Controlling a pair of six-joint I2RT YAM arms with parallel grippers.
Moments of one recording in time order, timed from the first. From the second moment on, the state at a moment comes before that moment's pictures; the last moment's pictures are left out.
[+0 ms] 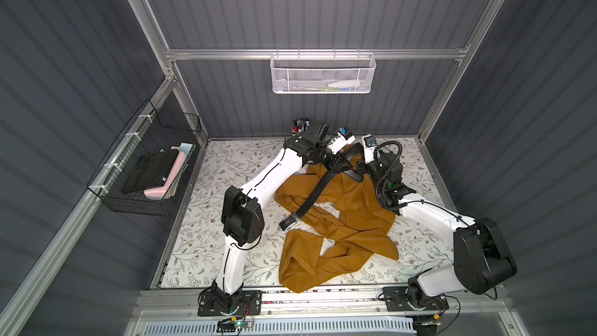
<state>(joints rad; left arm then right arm) -0.64 2.10 2.10 -0.75 0.59 0.19 0.42 1.46 0.87 0.47 0.17 -0.19</state>
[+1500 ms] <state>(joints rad) -0.67 1.73 2.17 -0.98 0.22 0.32 0.42 1.34 0.78 0.63 -0.12 0.04</state>
